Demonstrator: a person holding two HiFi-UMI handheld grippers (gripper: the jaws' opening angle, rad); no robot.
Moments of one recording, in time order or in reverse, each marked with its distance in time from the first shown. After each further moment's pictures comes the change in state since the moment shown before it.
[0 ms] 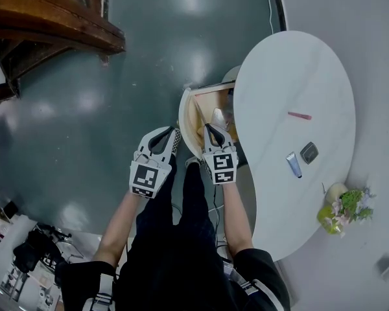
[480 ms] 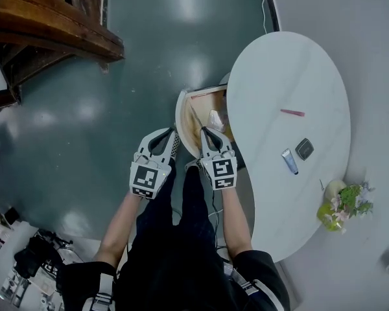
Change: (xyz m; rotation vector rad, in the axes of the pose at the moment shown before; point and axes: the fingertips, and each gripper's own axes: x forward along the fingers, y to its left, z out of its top) left arm -0.009 -0.015 0.016 0.021 -0.026 -0.003; right arm -0.036 0.011 0.030 -0.008 -0.102 0.020
